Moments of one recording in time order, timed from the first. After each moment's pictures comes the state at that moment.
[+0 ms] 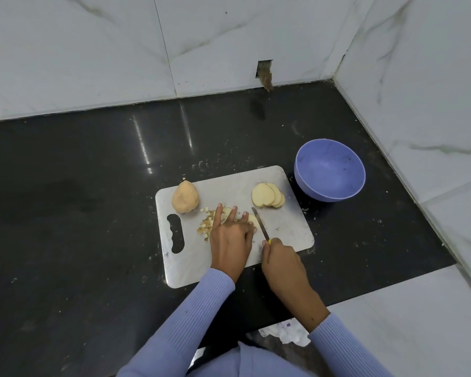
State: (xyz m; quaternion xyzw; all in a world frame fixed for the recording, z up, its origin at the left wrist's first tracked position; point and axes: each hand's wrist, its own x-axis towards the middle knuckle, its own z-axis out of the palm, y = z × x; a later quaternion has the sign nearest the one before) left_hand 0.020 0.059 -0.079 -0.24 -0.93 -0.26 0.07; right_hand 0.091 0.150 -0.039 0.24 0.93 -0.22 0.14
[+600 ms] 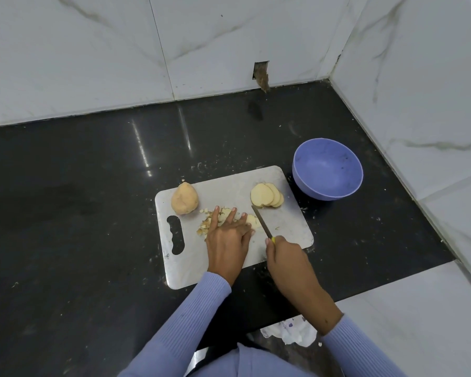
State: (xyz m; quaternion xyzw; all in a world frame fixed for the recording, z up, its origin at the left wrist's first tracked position) left_hand 0.022 0.050 -0.083 -0.26 -0.92 -0.28 0.11; right_hand 0.094 0.159 -0.029 0.22 0.94 -0.23 0.11
